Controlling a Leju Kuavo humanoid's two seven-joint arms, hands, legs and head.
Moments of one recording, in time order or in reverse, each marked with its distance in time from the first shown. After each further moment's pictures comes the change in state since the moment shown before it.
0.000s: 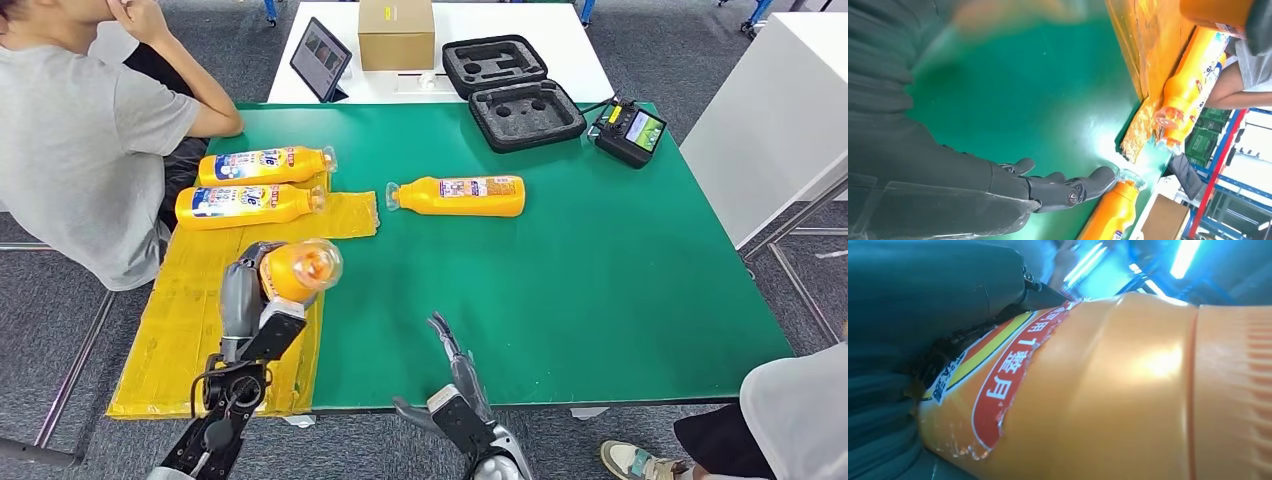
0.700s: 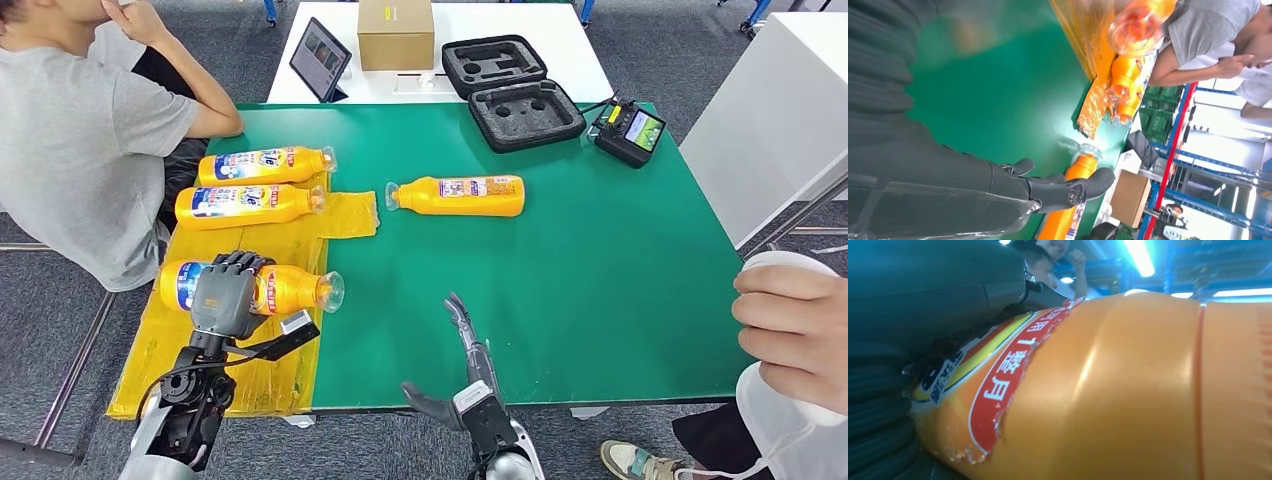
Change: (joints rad) left arm -0.041 -0.032 0.387 0.116 -0.936 0.001 0.160; right arm 0.053 -0.048 0.003 -0.229 -0.077 0.013 0.000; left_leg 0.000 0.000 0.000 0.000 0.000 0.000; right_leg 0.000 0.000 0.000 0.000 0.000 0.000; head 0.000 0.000
